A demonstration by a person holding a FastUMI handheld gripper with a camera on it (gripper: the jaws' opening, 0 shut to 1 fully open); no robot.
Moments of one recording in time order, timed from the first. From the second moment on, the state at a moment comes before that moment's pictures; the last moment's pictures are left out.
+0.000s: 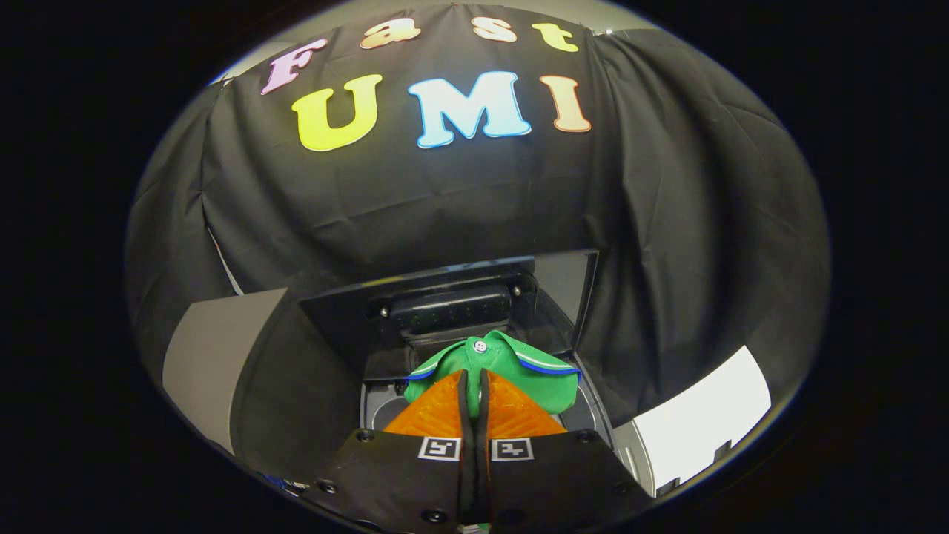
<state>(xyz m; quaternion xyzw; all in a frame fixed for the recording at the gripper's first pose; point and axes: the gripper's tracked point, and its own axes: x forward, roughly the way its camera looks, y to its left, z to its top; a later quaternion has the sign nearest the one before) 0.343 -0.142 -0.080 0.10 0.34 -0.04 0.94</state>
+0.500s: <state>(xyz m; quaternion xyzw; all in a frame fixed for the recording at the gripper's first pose) 0.353 -0.132 -0.137 0.11 0.37 -0.04 0.92</state>
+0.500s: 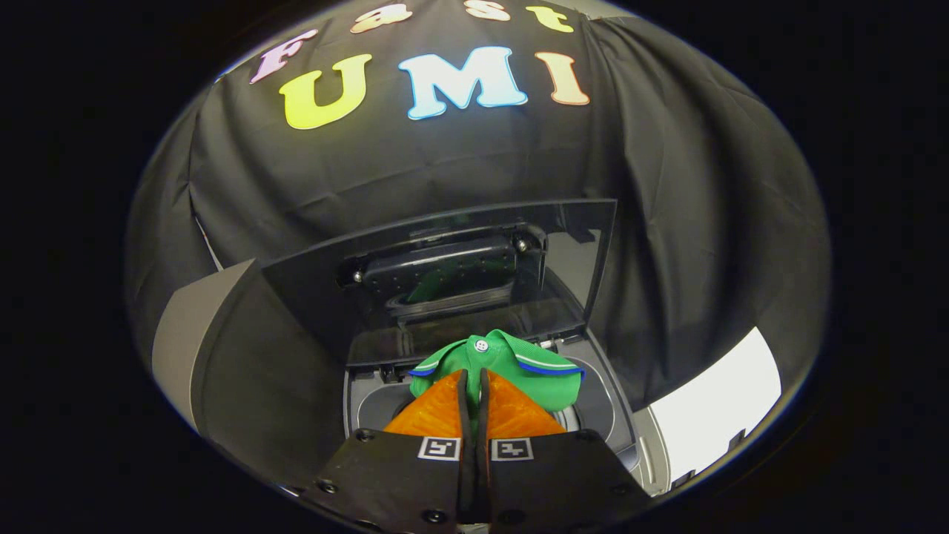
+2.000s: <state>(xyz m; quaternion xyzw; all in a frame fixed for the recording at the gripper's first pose) 0.327 -0.137 -0.227 0.14 0.47 -0.08 0.87</state>
